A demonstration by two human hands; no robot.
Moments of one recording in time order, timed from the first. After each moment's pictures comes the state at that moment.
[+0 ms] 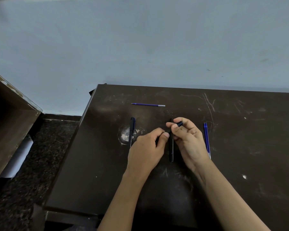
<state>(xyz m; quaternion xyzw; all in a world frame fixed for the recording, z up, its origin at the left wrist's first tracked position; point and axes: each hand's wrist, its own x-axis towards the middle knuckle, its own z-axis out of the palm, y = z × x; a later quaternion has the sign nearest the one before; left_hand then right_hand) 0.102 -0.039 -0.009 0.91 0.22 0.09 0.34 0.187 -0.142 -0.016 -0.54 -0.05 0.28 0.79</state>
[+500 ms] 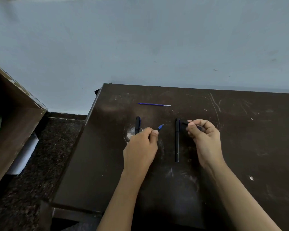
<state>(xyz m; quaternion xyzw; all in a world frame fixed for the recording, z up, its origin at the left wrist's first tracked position) 0.093 -0.022 -0.006 0.89 0.34 0.07 0.30 0.200 -0.150 -0.026 -0.65 0.02 0.16 0.74</state>
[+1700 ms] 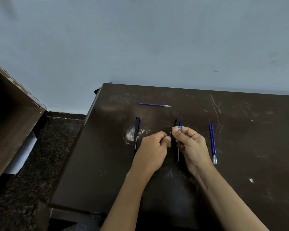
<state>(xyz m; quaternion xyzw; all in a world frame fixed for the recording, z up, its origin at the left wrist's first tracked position) 0.101 -0.036 -0.007 0.86 0.25 0.04 0.45 0.175 -0.135 -0.018 -0.60 0.01 0.29 0.75</state>
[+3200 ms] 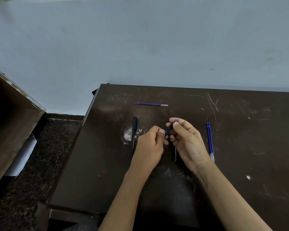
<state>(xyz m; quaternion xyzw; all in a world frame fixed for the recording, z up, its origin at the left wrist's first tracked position) 0.105 -0.040 -0.009 0.82 0.25 0.11 0.50 0.181 -0.137 -0.012 -0.50 -0.05 0.32 0.80</state>
